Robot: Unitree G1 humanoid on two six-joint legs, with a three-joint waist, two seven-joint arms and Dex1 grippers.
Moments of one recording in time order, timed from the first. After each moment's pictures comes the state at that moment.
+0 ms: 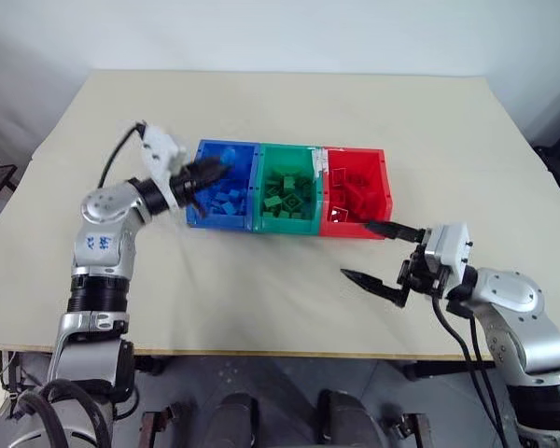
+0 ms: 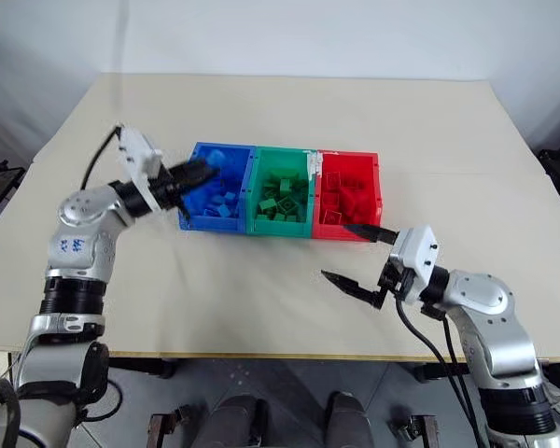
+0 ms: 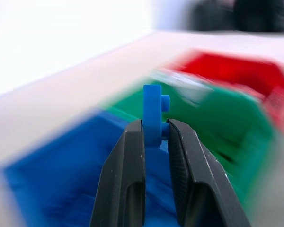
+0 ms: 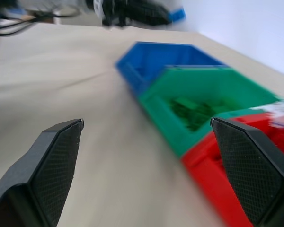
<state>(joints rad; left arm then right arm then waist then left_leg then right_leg) -0.79 0.49 0.15 0.36 -0.26 0.18 -0.73 -0.20 -0.62 -0.09 -0.26 0.47 0.11 0.97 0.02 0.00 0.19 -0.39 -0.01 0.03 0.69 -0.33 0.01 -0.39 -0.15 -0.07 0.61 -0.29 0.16</state>
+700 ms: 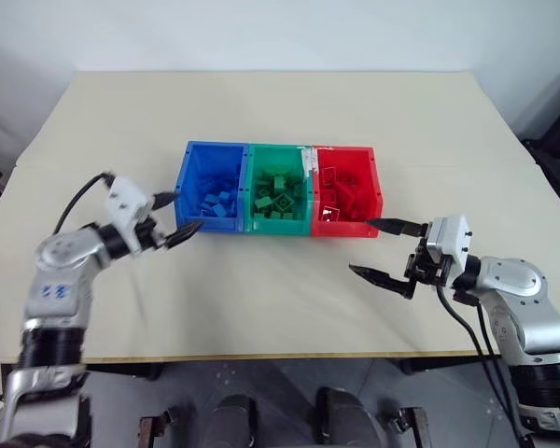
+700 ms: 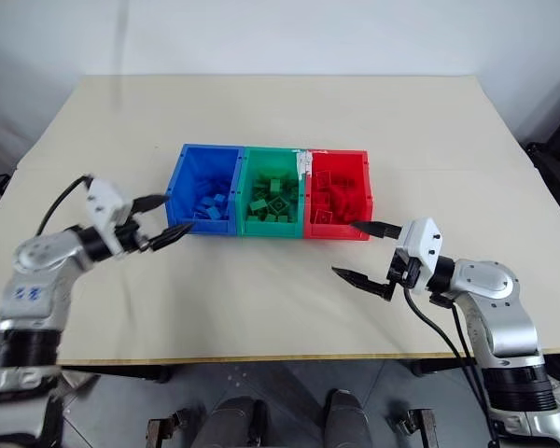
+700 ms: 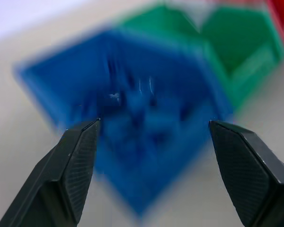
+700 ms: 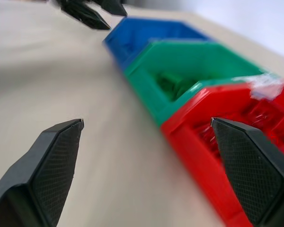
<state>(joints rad) -0.35 0.72 0.23 0.12 -0.29 0.17 -0.86 -0.27 -0.67 -0.09 -0.07 0.45 0.05 1.14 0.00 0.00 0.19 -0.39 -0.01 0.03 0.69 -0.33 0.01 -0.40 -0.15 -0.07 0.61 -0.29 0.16</state>
